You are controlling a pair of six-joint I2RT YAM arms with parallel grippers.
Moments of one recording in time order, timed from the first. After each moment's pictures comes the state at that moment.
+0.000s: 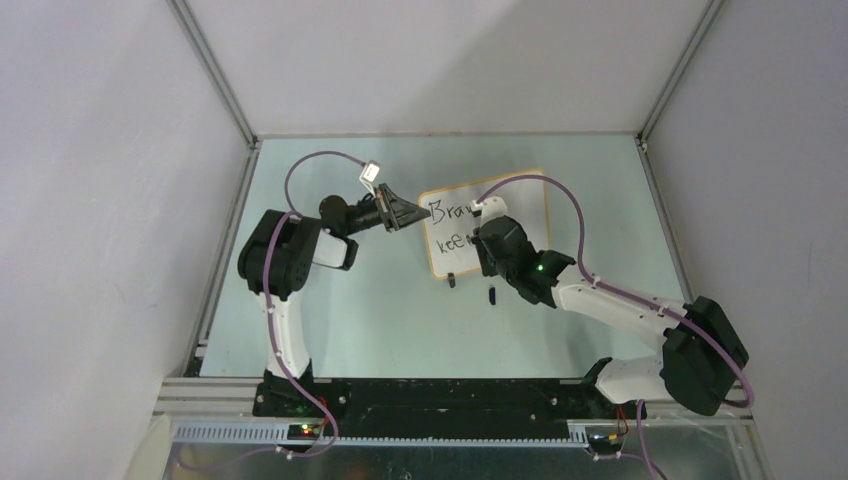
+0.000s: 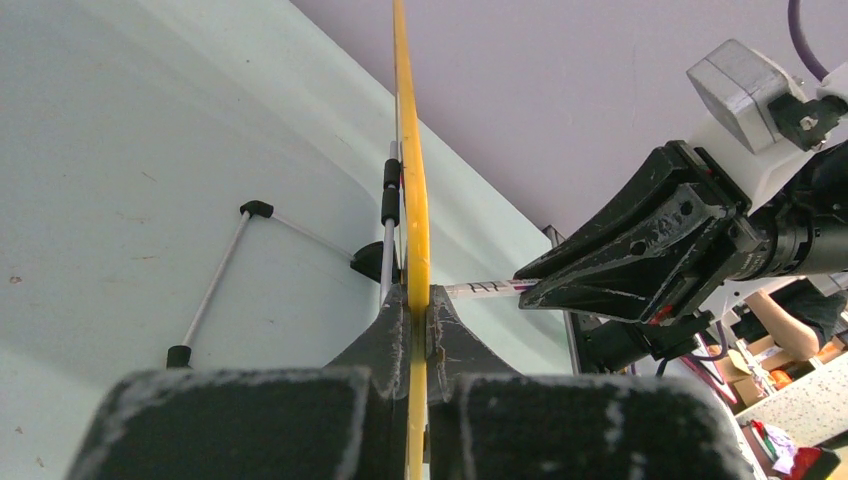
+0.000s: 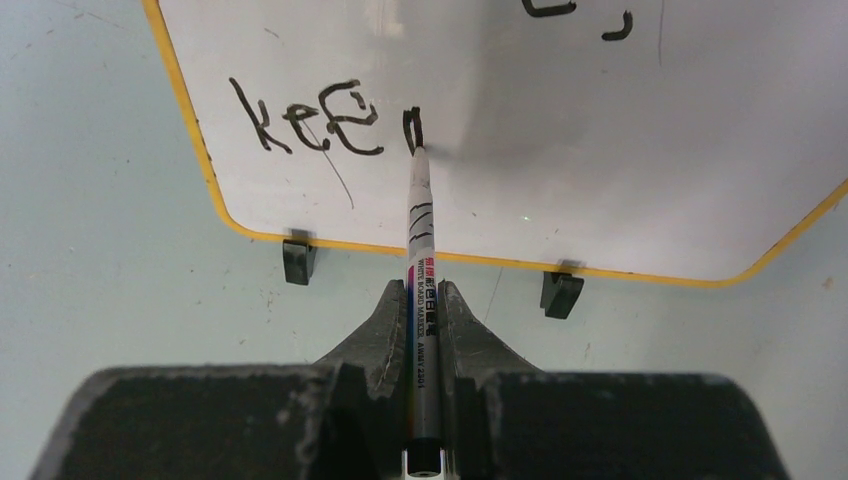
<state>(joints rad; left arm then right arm) -0.25 2.04 0.84 1.47 1.00 -0.94 0.80 1.32 0.87 -0.22 0.35 0.22</state>
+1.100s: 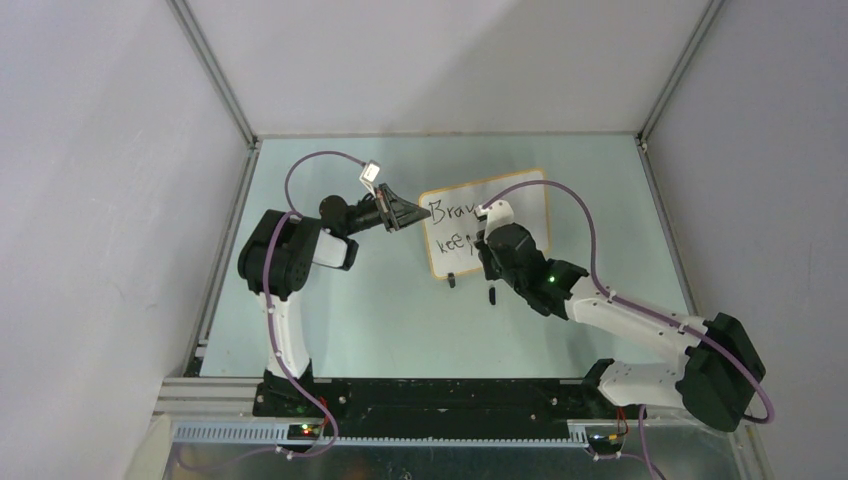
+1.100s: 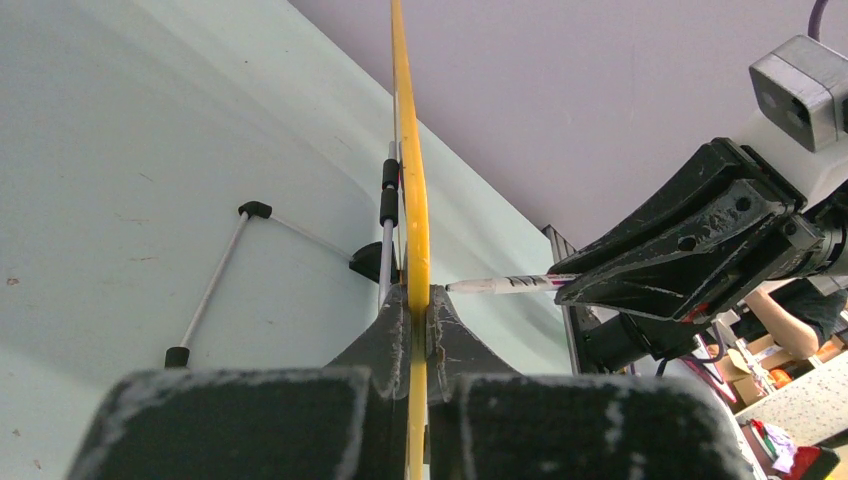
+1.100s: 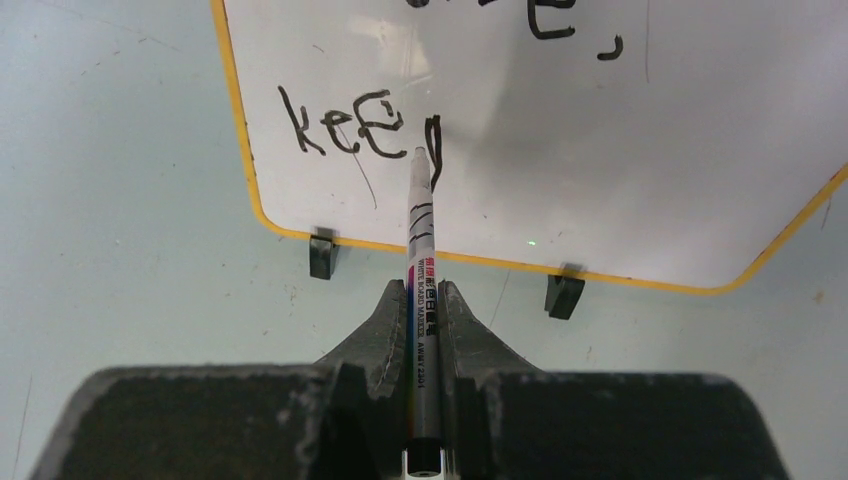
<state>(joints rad) -0.25 2.04 0.84 1.47 1.00 -0.94 0.84 1.21 0.82 -0.19 0.36 0.21</state>
